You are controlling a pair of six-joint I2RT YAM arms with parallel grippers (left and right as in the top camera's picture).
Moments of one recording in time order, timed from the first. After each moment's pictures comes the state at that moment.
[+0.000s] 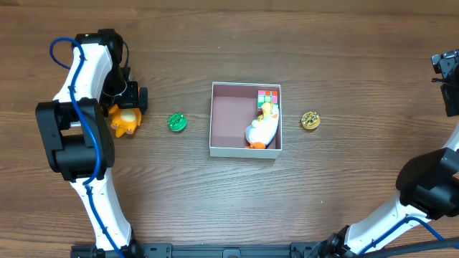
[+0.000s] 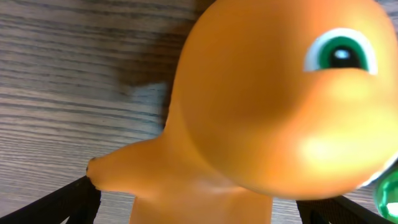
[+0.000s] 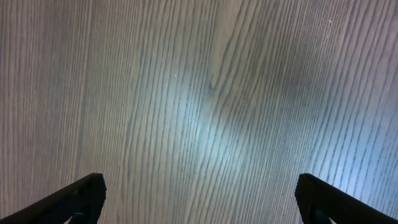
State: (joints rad) left arm 0.09 2.22 1.79 -1.31 -0.04 -0.05; right arm -0.51 2.02 2.16 -1.40 0.17 0.88
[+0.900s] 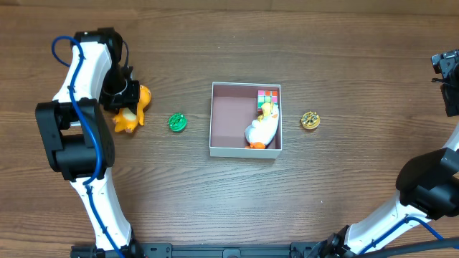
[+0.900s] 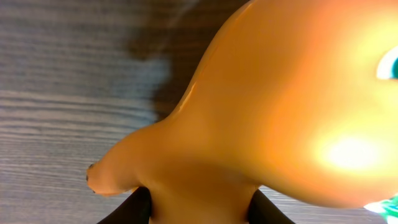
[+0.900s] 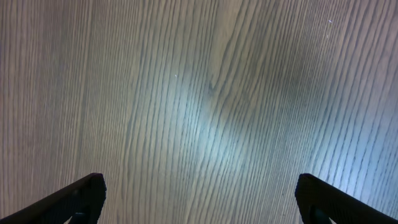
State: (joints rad) left arm 0.09 2.22 1.83 -1.36 0.02 -0.02; right arm -0.51 2.02 2.16 -1.40 0.17 0.88
